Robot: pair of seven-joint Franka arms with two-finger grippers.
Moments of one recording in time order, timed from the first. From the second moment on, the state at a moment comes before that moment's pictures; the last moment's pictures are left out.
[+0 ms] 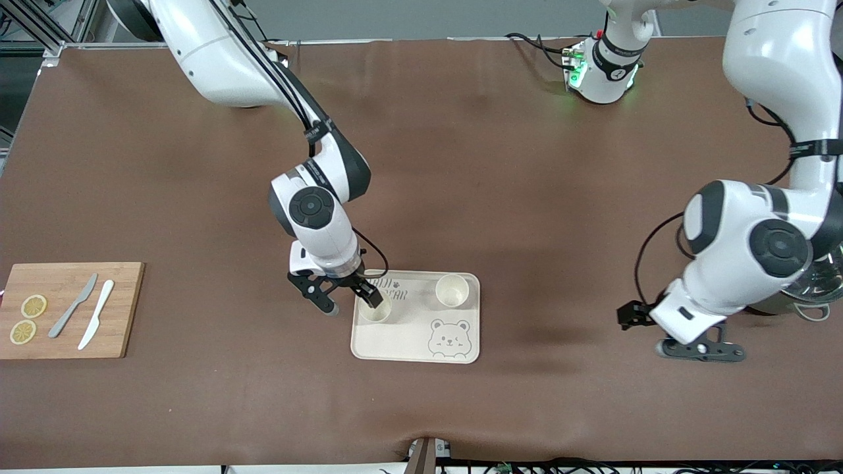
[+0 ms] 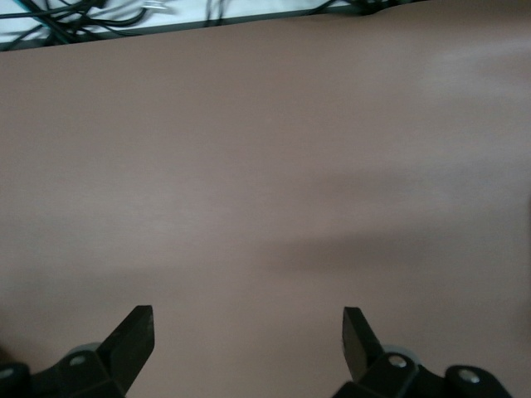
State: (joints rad) left arm 0.07 0.59 -0.23 -1.39 0.16 2.11 -0.07; right arm 0.49 0.64 0.05 -1.49 -0.10 2.27 1.26
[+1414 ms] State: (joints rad) left arm 0.13 0.31 -0.24 -1.38 0.08 1.75 0.00; right arm -0.03 0.10 0.04 -1.80 -0.01 1.88 0.18
